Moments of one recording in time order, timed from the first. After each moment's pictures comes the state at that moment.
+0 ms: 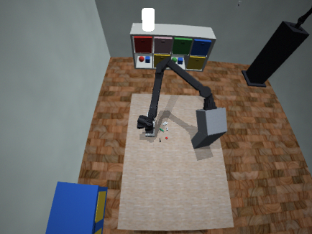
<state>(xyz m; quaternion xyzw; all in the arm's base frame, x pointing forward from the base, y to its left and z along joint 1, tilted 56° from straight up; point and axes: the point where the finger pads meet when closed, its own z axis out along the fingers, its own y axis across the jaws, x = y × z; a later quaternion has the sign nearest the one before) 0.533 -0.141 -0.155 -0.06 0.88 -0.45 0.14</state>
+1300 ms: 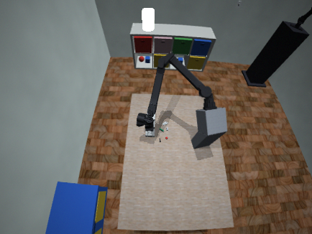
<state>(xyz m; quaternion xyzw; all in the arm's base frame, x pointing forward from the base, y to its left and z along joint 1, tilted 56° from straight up) 0.517 -0.099 -0.127 -0.06 0.88 -0.45 0.14</state>
